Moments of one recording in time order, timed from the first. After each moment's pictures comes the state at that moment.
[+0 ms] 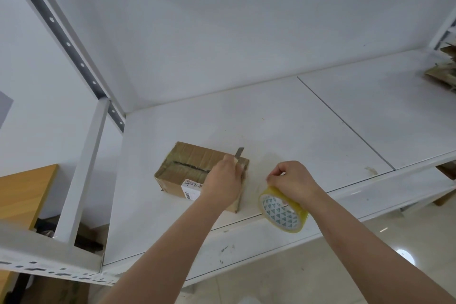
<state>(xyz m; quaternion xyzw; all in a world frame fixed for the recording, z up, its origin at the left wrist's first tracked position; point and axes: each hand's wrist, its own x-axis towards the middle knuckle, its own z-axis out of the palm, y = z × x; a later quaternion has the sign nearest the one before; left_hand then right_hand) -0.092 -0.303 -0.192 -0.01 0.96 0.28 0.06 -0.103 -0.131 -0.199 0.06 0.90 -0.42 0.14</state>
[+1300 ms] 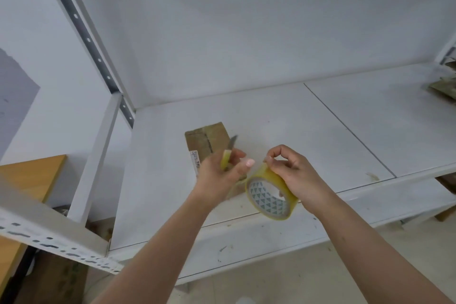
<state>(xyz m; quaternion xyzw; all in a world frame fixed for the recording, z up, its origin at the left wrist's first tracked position) -0.058 -0.325 -0.174 -0.03 0.78 0.62 -0.03 -0.071 -0.141 -0.156 -0.04 0.79 -0.60 0.11</state>
